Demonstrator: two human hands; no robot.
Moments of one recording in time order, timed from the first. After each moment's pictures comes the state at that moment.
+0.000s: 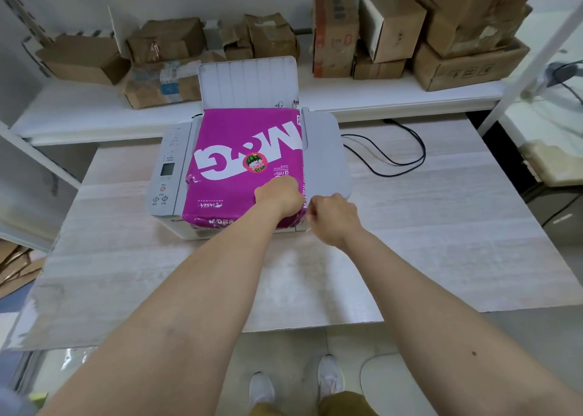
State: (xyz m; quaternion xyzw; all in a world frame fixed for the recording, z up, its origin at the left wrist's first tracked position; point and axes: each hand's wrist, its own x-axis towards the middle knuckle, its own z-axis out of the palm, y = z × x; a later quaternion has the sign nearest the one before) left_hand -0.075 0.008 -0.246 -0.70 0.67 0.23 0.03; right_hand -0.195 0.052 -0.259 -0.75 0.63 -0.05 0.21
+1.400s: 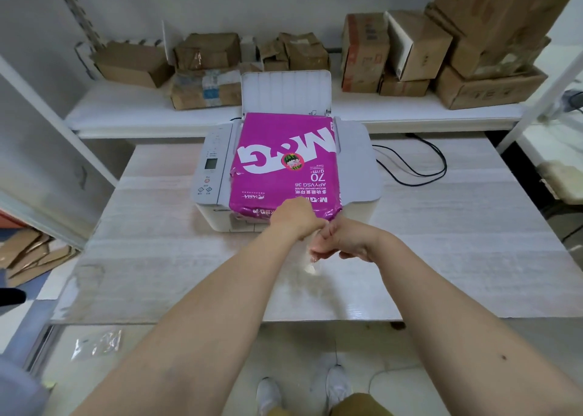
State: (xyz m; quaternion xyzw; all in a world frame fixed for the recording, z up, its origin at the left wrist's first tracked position) left_hand -0.028 0.069 -0.244 -0.70 0.64 0.31 -0.02; right_hand -0.161 0.097 -0.230 -0.59 0.53 -0.02 0.61
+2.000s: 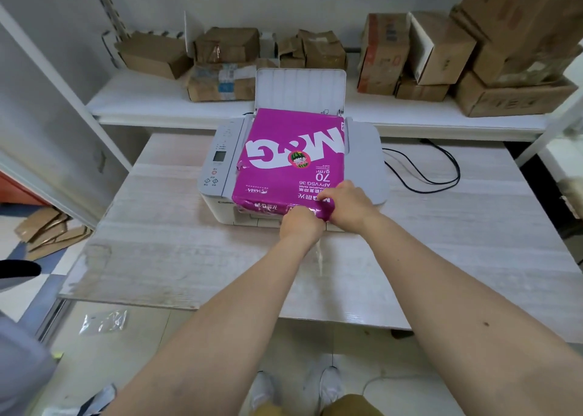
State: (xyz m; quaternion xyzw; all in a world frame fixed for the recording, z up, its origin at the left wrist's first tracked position) left_hand -0.052 0.087 -0.258 -0.78 0.47 0.37 -0.18; right_hand -0.155 0.053 -0.230 -0.76 0.60 -0.01 0.26
